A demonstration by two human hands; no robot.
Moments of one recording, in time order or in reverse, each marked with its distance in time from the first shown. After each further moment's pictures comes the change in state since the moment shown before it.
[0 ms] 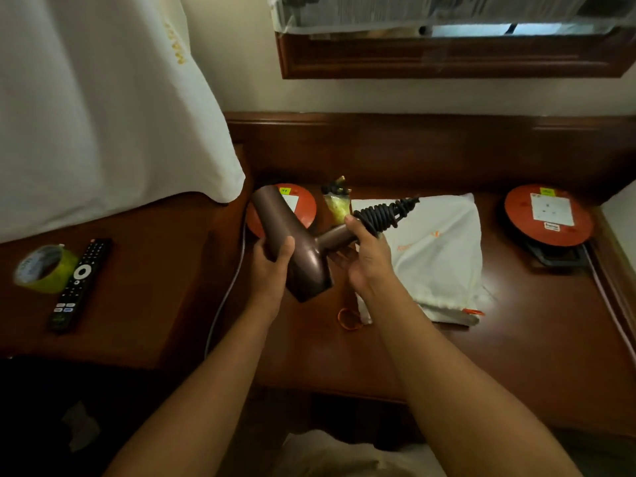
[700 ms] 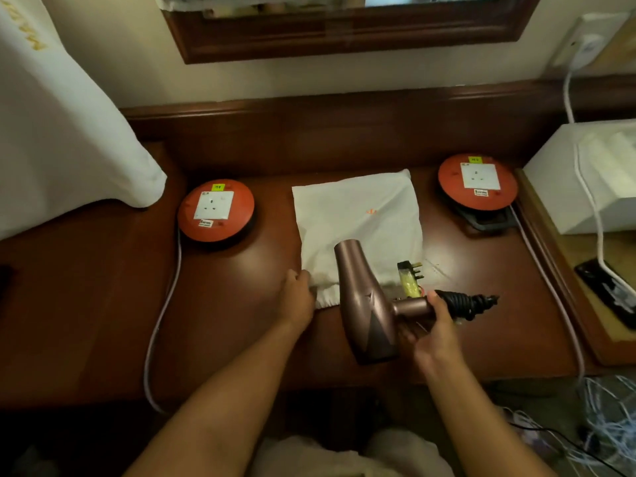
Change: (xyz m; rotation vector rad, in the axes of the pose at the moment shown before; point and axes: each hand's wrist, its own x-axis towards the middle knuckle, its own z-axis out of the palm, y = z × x) left_hand -0.022 -0.103 0.131 1.054 -0.307 0.266; right_hand -0.061 -0.024 -0.224 0.230 0.479 0.033
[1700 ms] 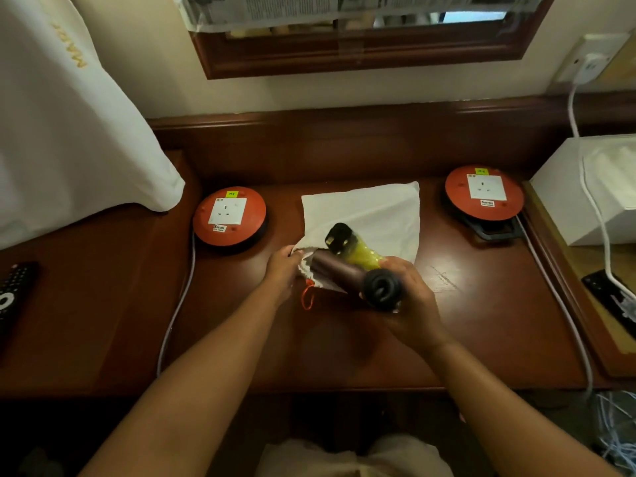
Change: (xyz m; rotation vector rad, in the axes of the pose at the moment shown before) left_hand 0.030 0.015 -0.071 -1.030 -0.074 -0.341; right_hand -0.007 -0.008 0.030 -1.098 -0.678 -1.395
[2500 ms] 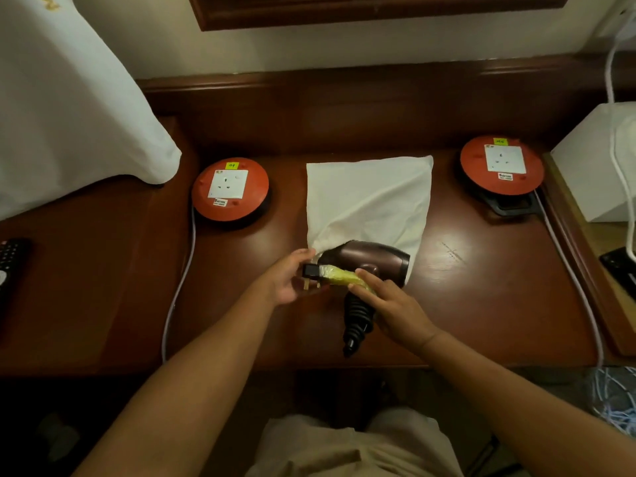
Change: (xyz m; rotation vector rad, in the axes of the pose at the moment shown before) left_hand -0.013 -0.028 -0.022 -0.260 -0.270 -0.463; right_hand -0.039 0.043 0.051 -0.405 -0.481 -0.148
